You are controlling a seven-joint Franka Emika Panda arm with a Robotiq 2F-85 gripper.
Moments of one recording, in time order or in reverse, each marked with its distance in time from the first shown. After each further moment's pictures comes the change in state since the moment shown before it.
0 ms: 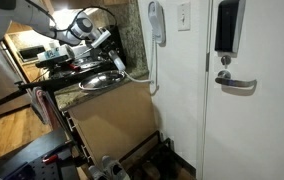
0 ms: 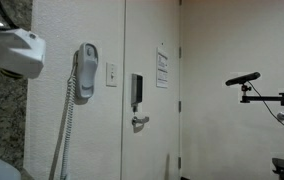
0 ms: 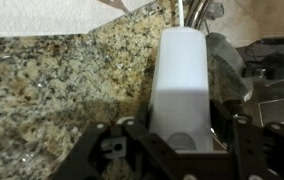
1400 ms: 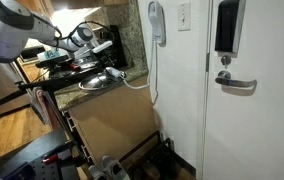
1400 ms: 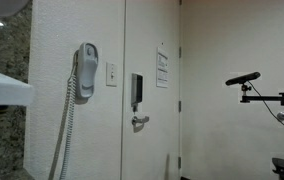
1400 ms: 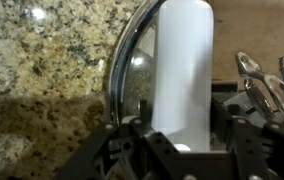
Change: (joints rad) arm -0.056 -0.186 0.024 0.278 0.129 -0.294 -0.431
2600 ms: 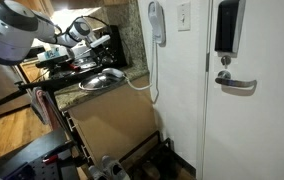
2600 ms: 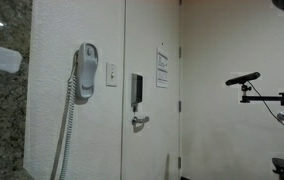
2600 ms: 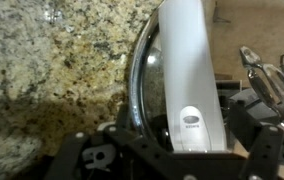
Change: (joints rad) arm -0.027 -0.034 -0.045 0.159 0.001 -0.084 0.028
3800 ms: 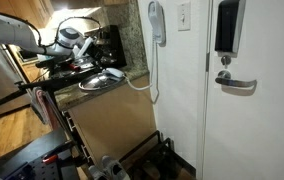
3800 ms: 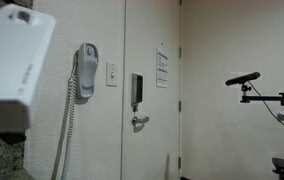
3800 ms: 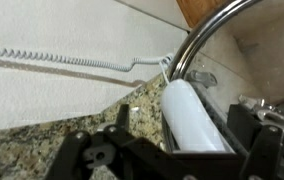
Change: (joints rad) arm 0.408 0.014 -0.364 -0.513 -0.058 0.082 0.659
